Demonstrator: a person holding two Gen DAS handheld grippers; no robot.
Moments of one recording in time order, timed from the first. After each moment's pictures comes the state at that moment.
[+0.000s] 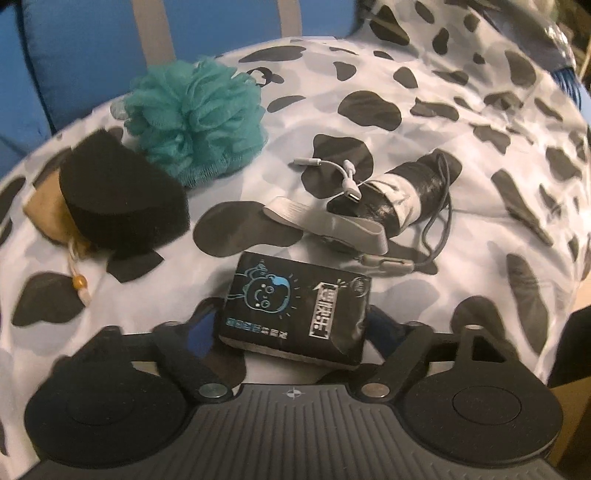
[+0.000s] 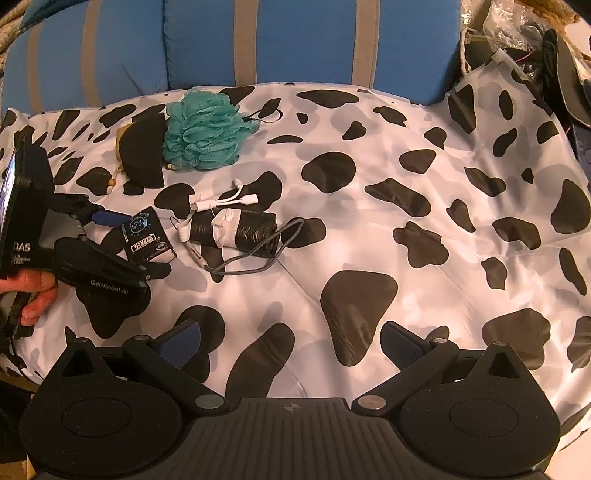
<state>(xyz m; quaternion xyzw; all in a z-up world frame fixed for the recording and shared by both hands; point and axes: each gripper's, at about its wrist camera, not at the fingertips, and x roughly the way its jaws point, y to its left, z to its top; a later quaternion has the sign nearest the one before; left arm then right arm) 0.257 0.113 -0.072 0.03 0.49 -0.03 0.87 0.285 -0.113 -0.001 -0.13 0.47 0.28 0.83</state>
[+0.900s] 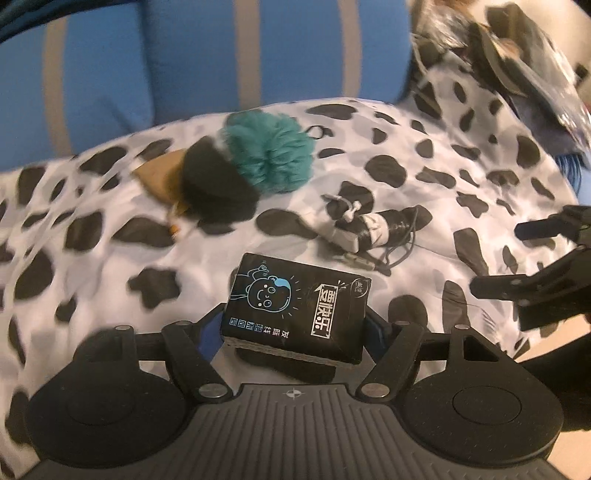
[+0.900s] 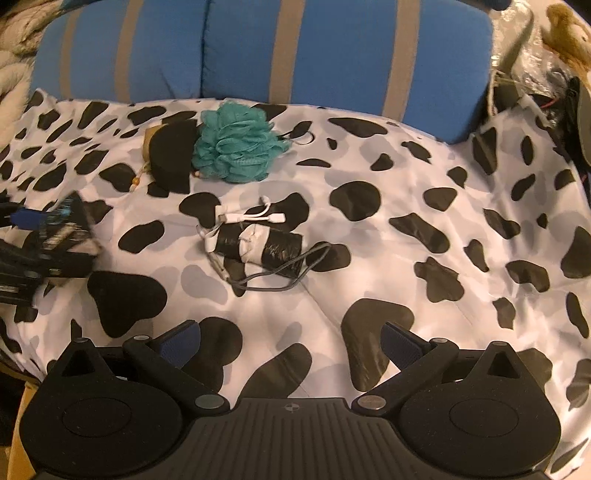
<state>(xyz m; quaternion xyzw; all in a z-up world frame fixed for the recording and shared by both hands) 0.156 0.097 0.020 -0.06 0.45 0.08 0.89 0.270 -0.094 0.000 -0.17 0.42 0.32 0.83</state>
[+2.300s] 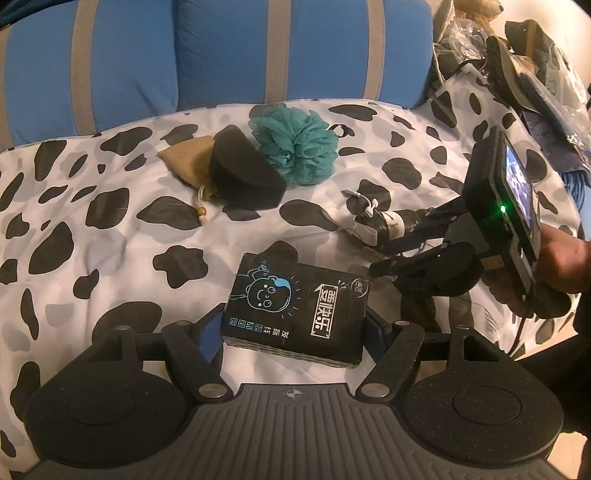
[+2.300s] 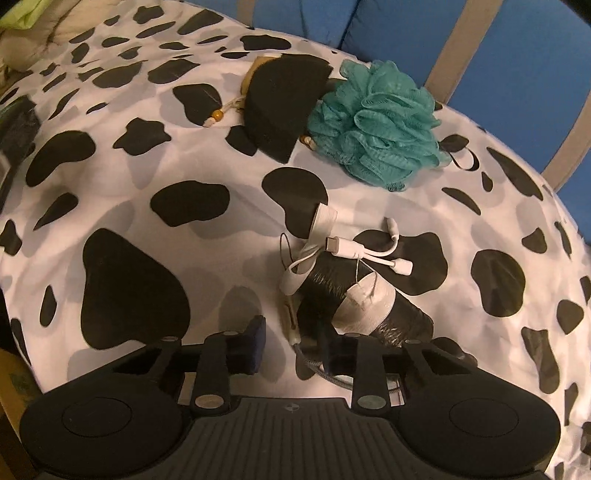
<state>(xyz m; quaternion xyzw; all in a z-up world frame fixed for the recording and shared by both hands) 0.141 0.118 0.026 -0.08 0.45 0.09 0.88 0.310 0.021 -0.069 -0.30 0.41 0.46 0.73</state>
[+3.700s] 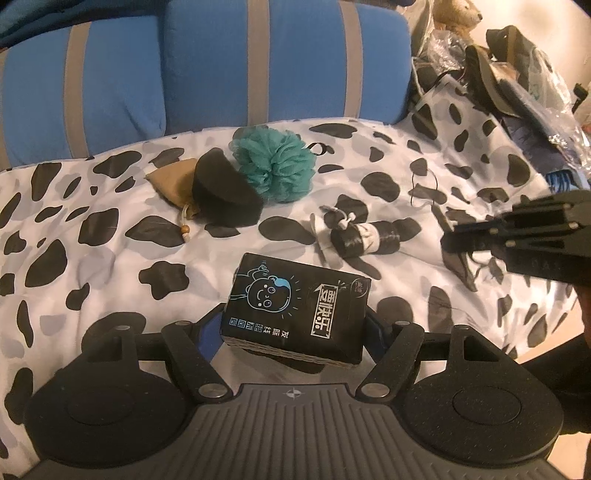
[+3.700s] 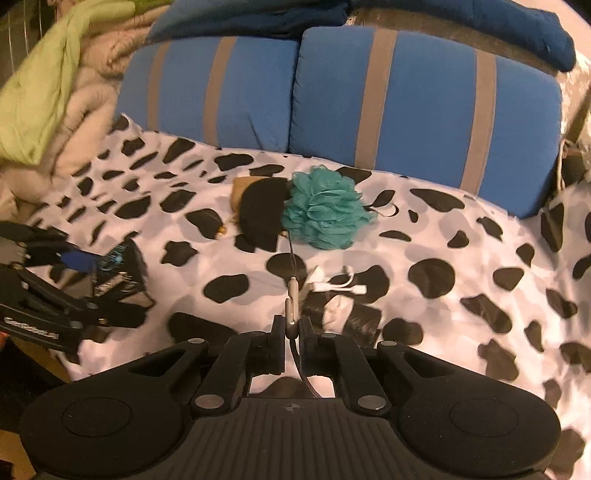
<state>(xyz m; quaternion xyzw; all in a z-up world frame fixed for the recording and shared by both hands) 0.128 0.092 0.036 -0.07 0.42 0.08 0.90 0.250 -0.082 0.035 -0.13 0.35 0.45 0.81</state>
